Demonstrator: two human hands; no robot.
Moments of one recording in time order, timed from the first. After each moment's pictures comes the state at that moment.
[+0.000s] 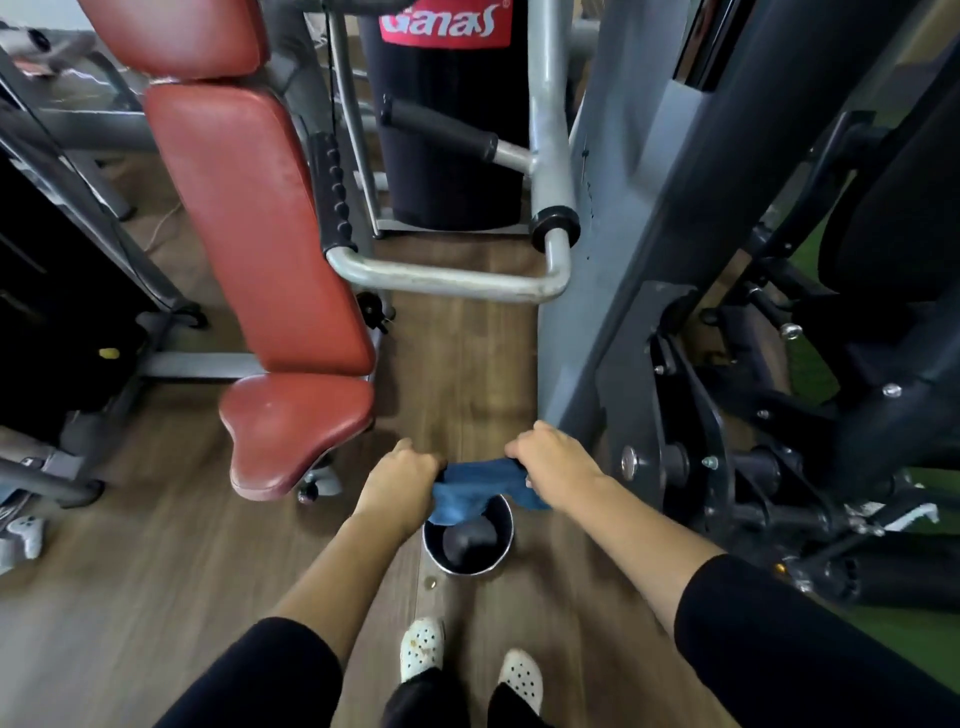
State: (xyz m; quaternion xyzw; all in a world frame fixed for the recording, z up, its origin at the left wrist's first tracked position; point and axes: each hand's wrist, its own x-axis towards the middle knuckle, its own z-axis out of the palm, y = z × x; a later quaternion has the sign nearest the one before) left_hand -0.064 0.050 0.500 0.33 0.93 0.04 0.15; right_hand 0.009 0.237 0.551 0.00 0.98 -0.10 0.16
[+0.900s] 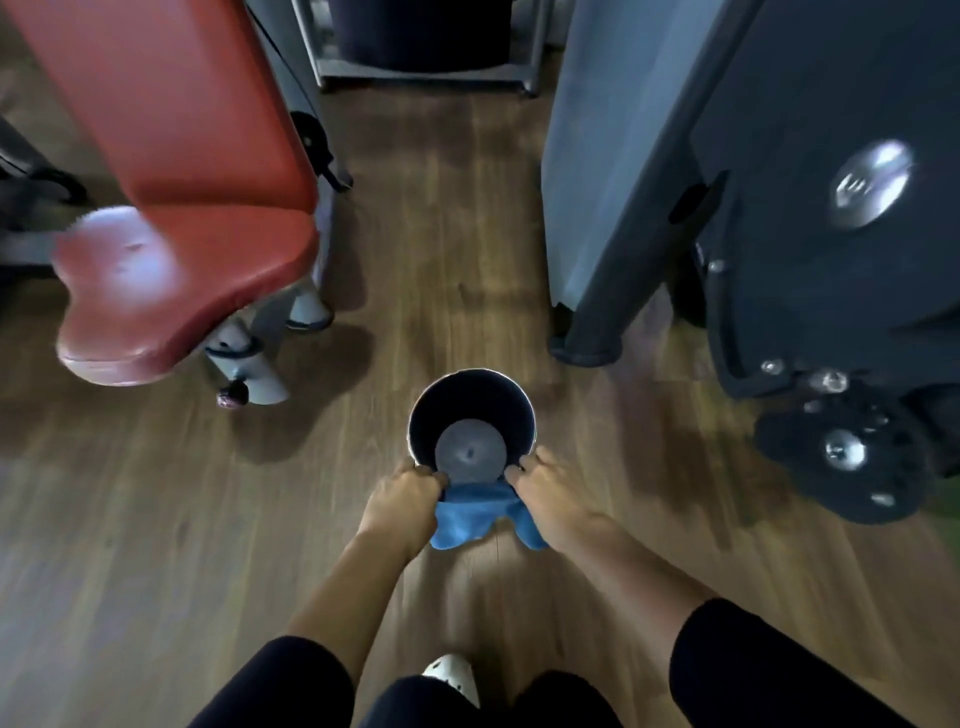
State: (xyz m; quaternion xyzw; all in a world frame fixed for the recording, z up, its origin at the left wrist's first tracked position) left_hand 0.000 -0.005 0.131 0.35 0.91 0.00 0.22; right_hand 0.079 0.170 0.140 -0.03 0.97 0.03 0.25
